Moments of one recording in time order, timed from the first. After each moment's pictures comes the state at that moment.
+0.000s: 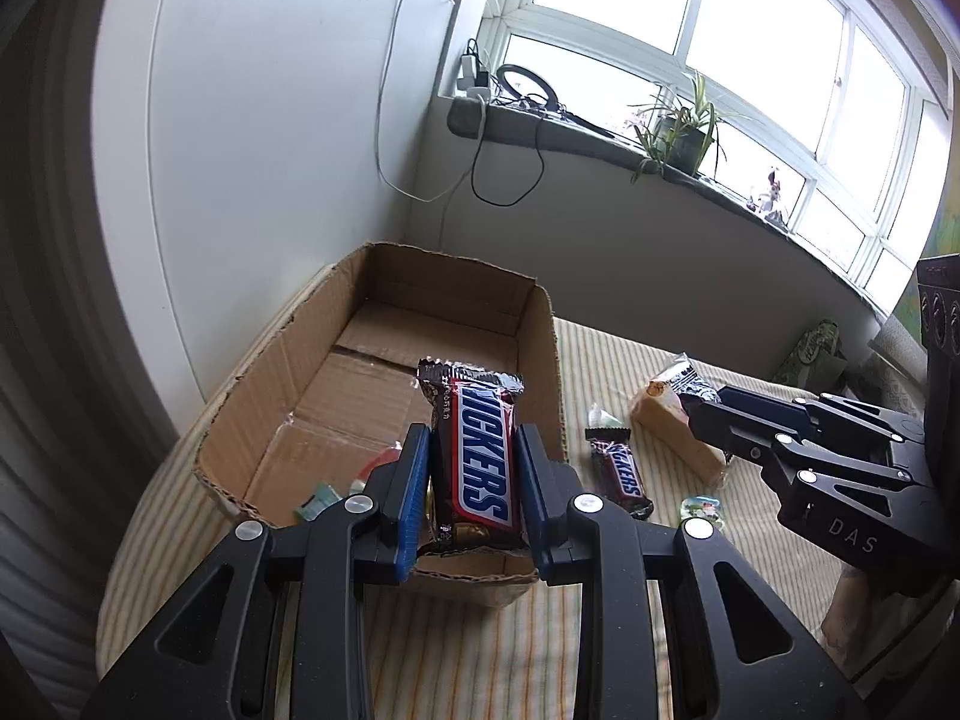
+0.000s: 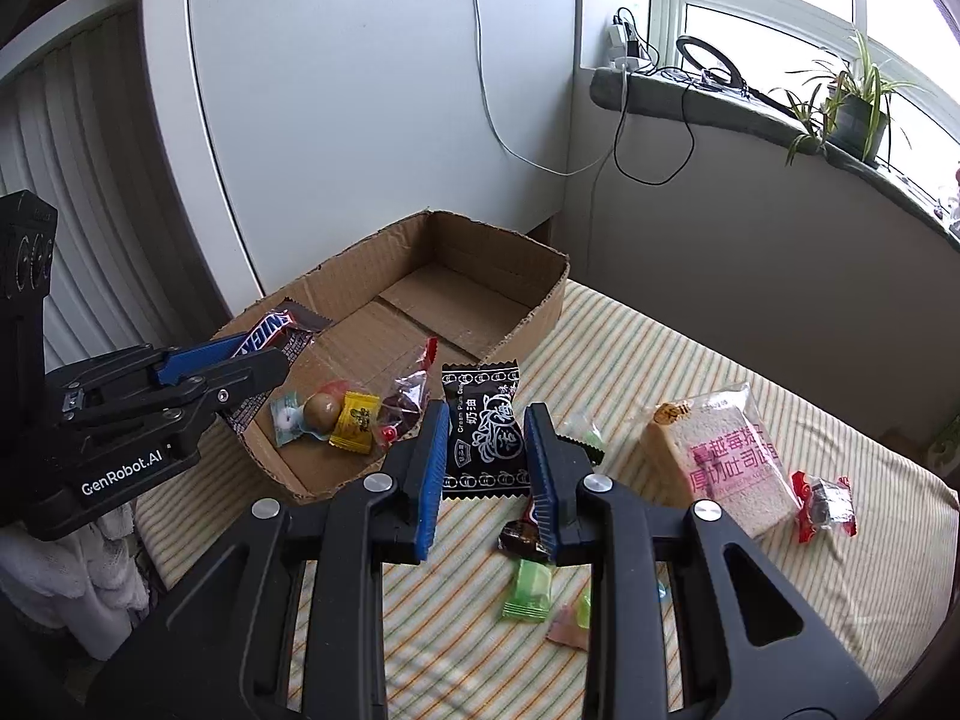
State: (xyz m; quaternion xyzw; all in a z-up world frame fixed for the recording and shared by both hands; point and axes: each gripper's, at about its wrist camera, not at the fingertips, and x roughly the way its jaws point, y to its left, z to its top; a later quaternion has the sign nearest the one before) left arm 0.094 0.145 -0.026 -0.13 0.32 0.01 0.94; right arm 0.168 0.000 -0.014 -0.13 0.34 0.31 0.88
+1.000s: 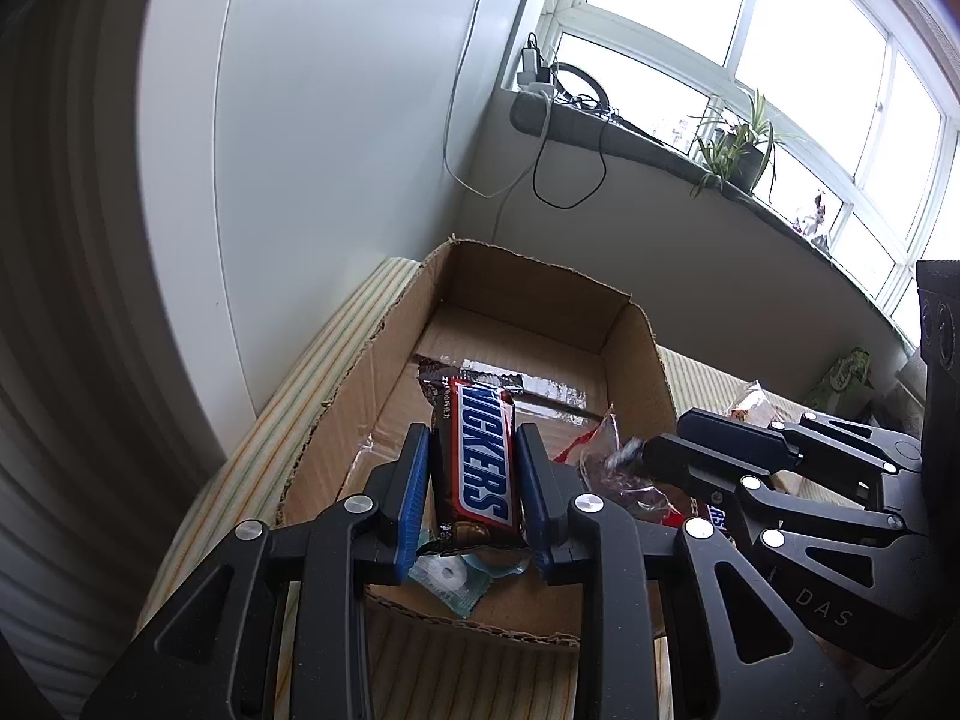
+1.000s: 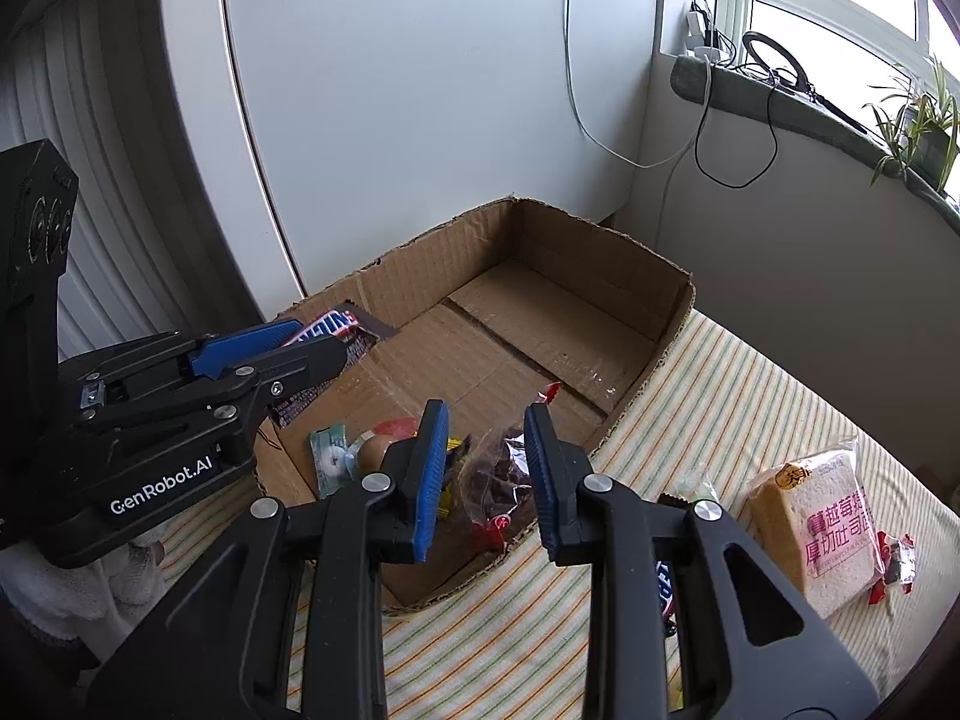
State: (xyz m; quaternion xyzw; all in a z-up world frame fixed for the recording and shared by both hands) left arm 0.114 0.197 -0.043 -0.16 0.33 0.04 0.93; right arm 0.187 0.073 -0.041 -0.15 0.36 0.35 0.85
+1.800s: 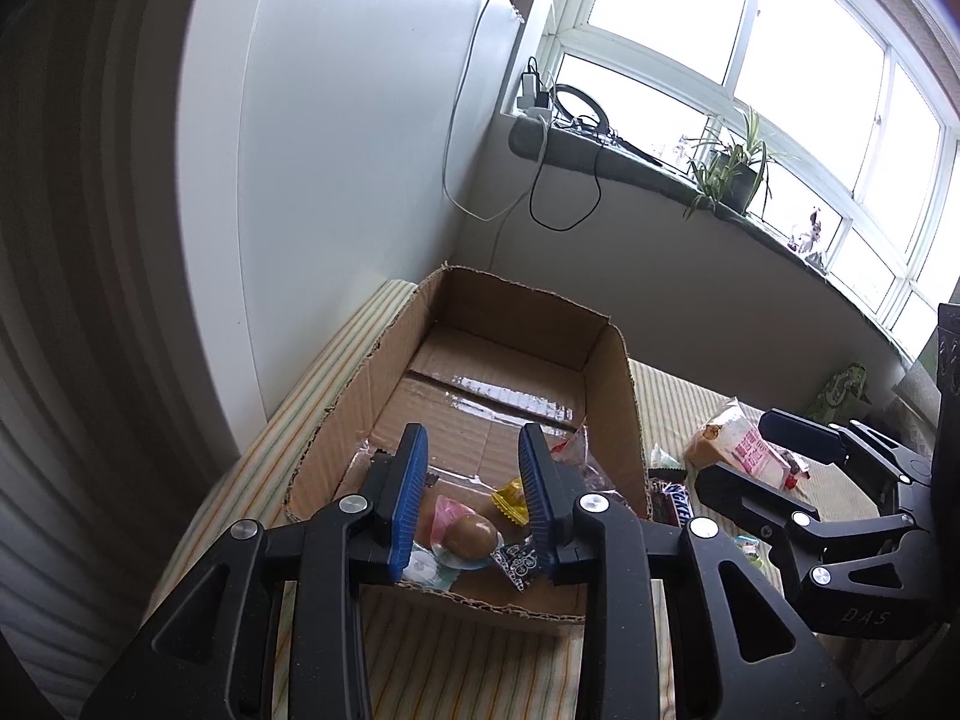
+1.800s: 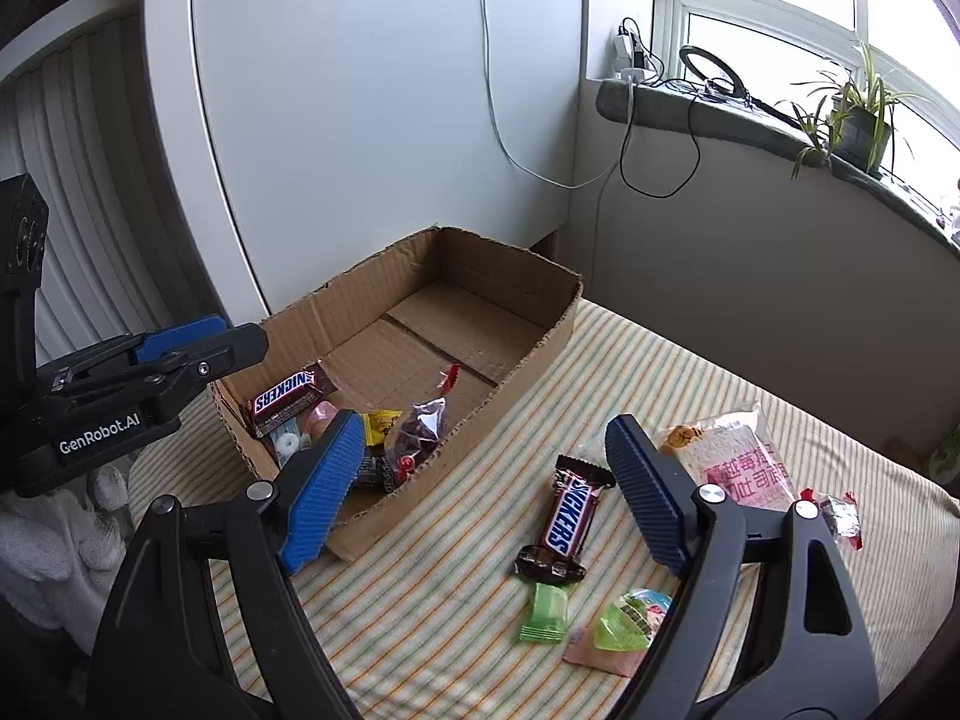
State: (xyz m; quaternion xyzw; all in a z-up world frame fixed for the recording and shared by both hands) left arm 0.094 0.185 -0.021 -0.16 0.30 0.05 0.94; right arm 0.171 0.000 -0.010 -0.12 0.33 0.30 0.88
